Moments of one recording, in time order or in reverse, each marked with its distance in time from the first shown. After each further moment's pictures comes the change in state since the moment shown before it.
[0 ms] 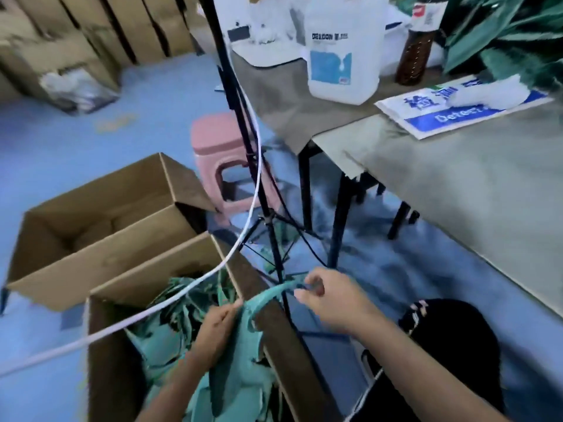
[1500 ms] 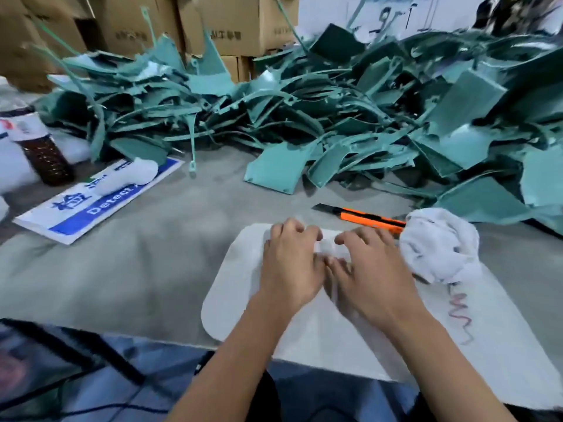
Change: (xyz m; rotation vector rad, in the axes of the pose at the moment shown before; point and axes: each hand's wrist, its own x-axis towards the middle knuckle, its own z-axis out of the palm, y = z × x) left_hand -0.125 0.395 0.418 0.548 -0.372 1.310; right_hand -0.261 0.210 -0.224 -0.482 1.180 0.447
